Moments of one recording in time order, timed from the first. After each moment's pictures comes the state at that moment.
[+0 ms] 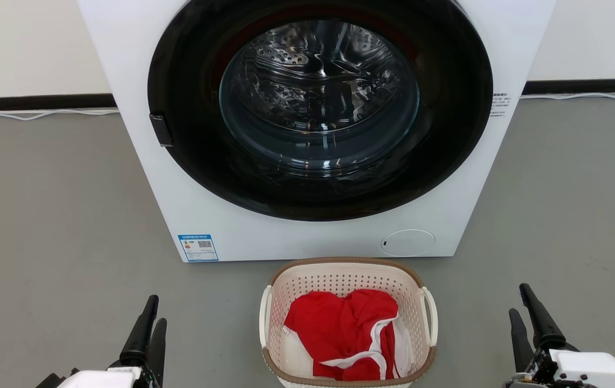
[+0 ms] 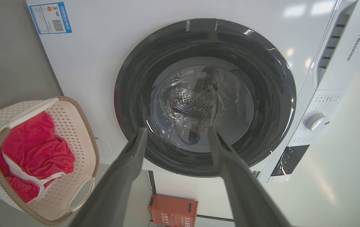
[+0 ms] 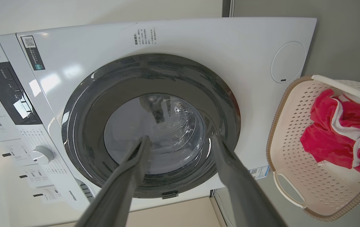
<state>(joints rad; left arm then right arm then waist) 0.00 0.03 0.06 0.32 -1.61 -0.12 0.09 -0.01 -0.03 -0.12 0.30 1.60 0.12 0.09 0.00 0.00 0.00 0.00</state>
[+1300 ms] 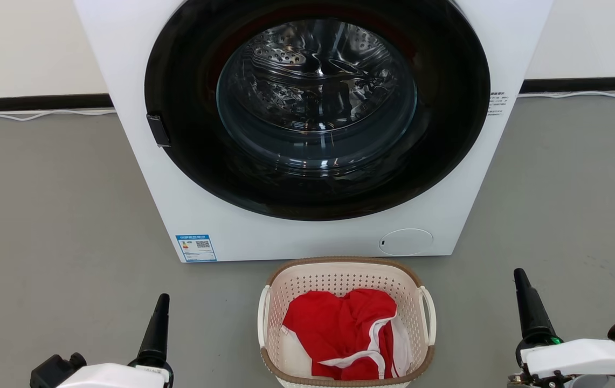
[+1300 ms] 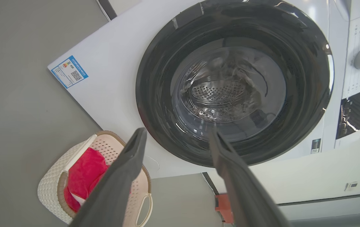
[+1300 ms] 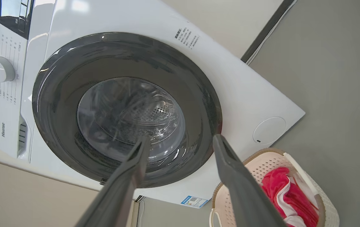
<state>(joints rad) 0.01 0.03 0.02 0.28 -1.20 -0.10 -0.02 0.00 -0.03 -0.10 0.22 1.03 0.12 -0.03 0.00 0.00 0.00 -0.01</state>
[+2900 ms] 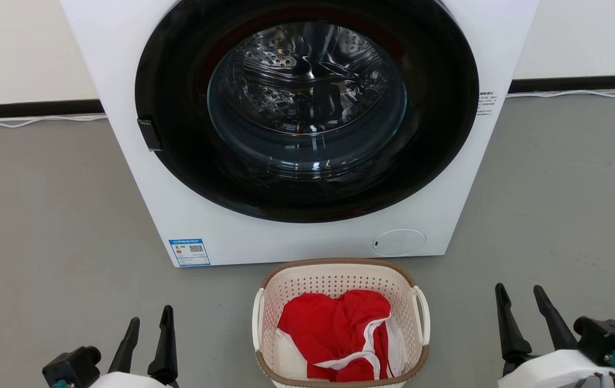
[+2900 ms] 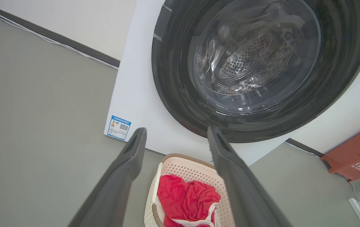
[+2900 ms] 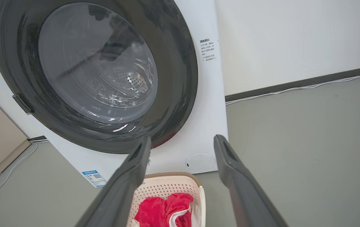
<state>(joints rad) 0.04 0.03 0.04 0.29 -0.51 -0.10 -0.17 0.00 -0.08 -0.07 0.30 0.28 0.12 -0.16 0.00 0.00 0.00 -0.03</state>
